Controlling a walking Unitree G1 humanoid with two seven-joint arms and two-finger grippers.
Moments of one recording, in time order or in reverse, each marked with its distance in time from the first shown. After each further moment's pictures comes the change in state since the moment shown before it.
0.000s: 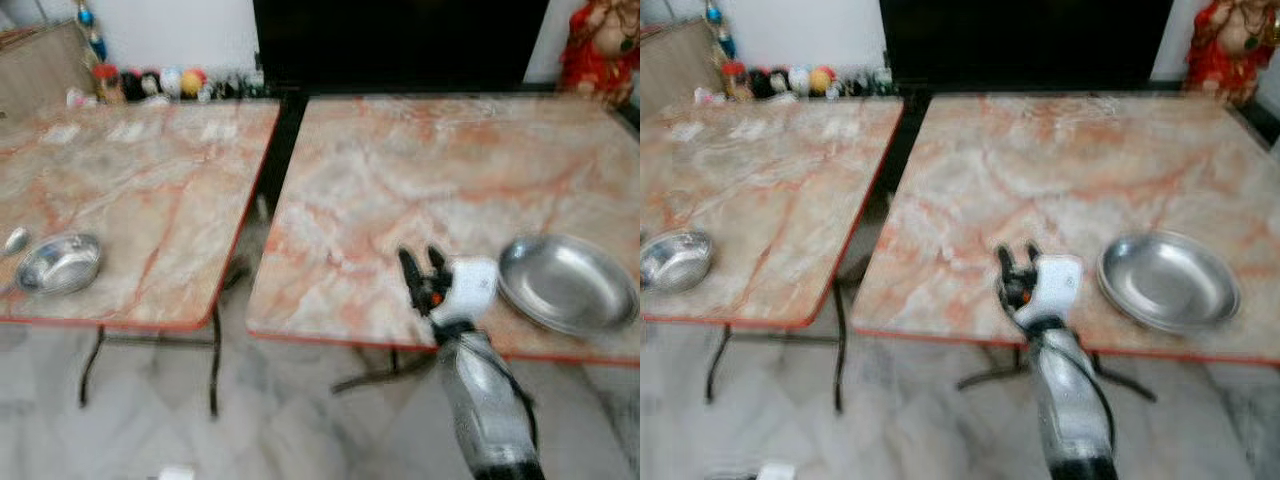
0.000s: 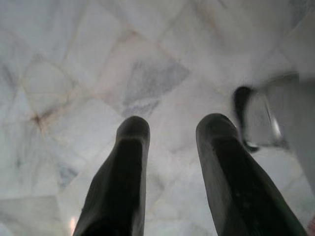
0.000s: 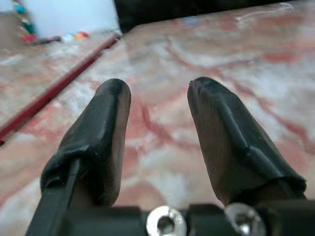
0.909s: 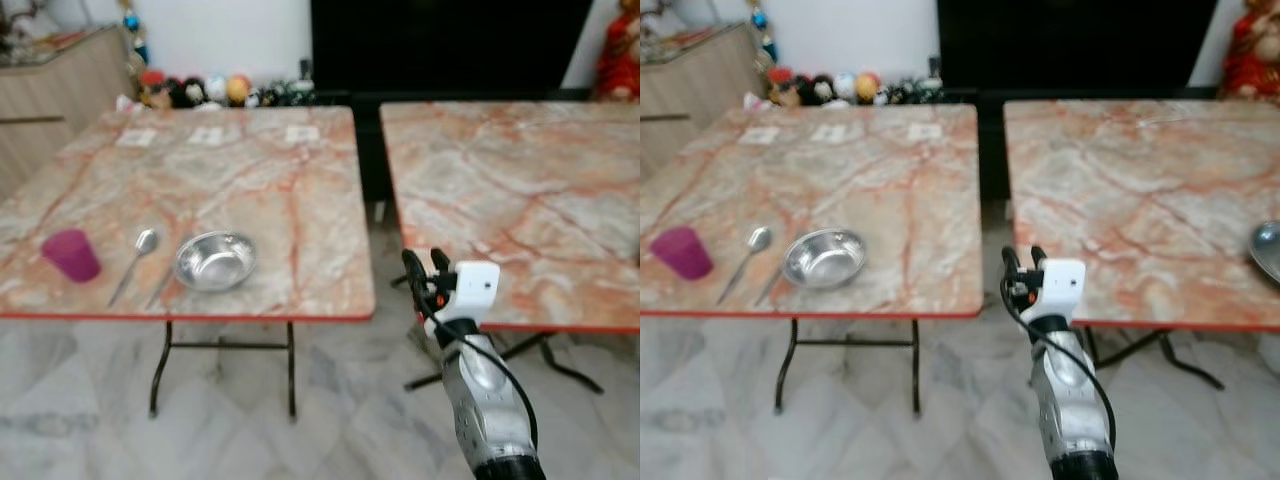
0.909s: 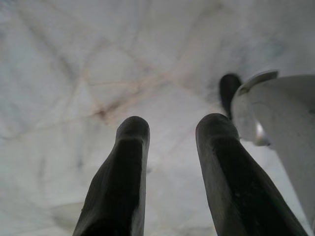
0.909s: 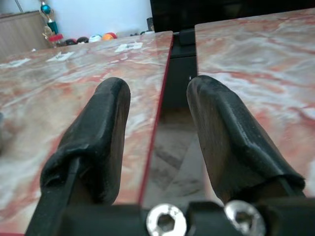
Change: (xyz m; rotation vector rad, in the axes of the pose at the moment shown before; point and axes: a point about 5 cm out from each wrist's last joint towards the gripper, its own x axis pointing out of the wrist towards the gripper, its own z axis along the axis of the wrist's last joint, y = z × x) left arm 0.000 -0.011 -0.002 0.014 0.005 -0.021; right arm 0.006 -0.006 0.007 -0.023 -0.029 0.003
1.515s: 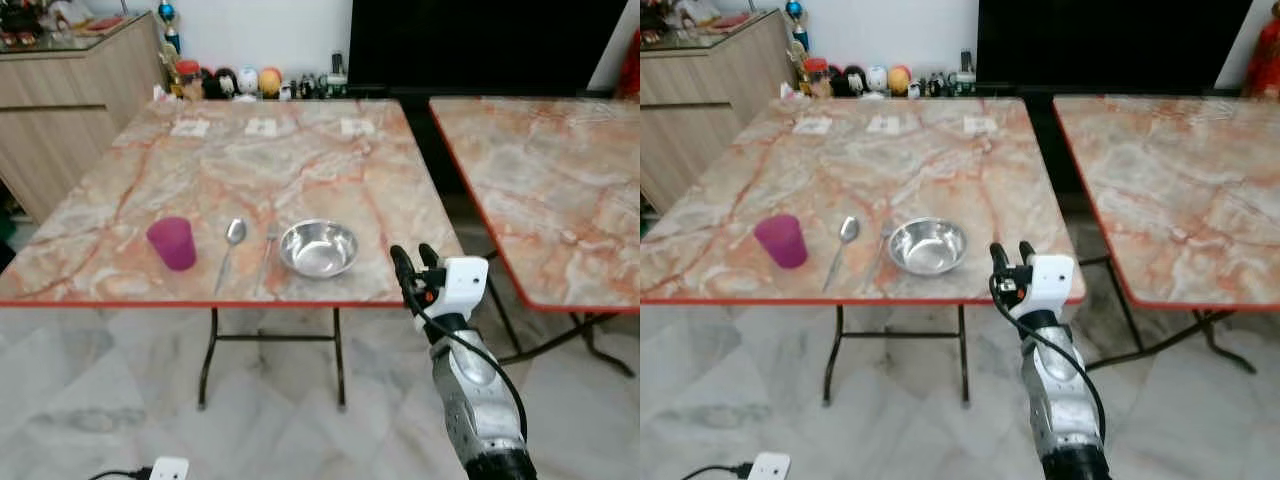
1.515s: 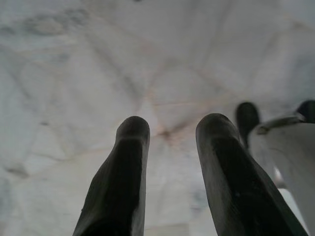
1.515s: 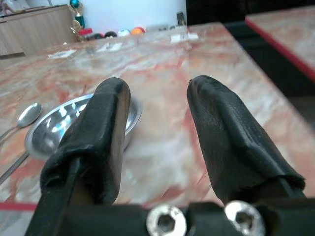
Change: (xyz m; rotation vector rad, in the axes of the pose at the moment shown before) left arm 0.003 0.014 0.032 -0.017 -0.108 0.046; right arm 0.000 0.011 -0.004 0.019 0.014 0.029
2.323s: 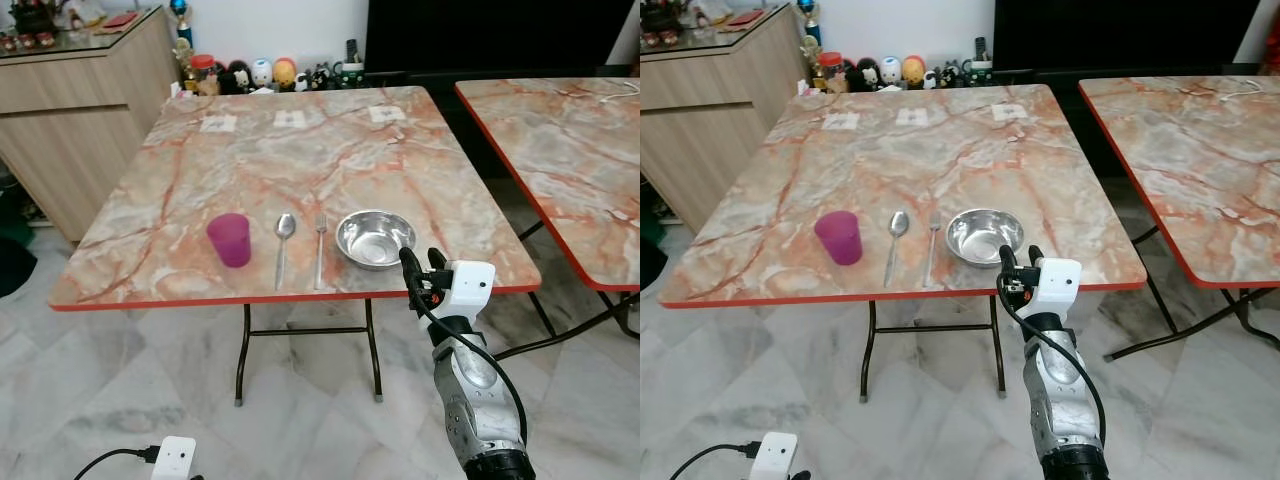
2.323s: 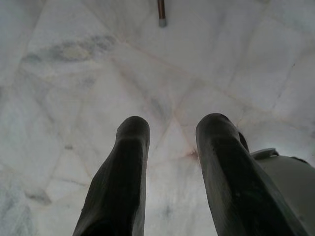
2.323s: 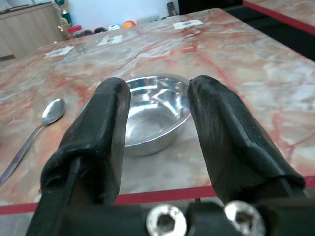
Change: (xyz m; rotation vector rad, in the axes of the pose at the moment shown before) left arm 0.003 0.000 0.021 -0.003 -0.081 -0.015; right arm 0.002 -0.002 -0.001 0.027 -0.007 -0.055
